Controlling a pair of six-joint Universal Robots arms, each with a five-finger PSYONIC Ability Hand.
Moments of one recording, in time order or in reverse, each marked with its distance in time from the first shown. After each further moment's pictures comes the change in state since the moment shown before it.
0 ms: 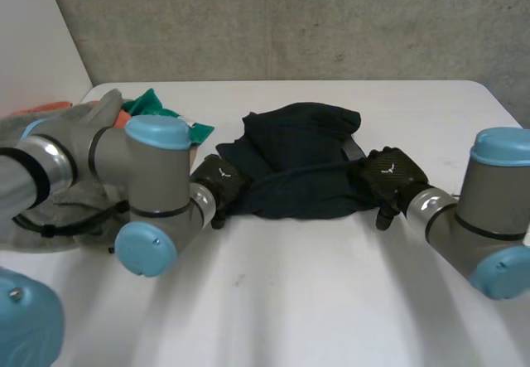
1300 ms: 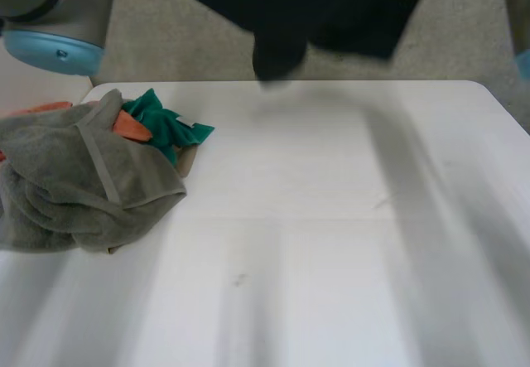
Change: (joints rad) left arm 0.111 0.250 0.605 0.332 0.055 -0.495; right arm -0.004 -0.048 -0.945 0.052 0.205 0.565; left_hand 0.490 0.604 0.595 0.599 0.586; right_hand 0.747 0.780 0.776 0.788 0.720
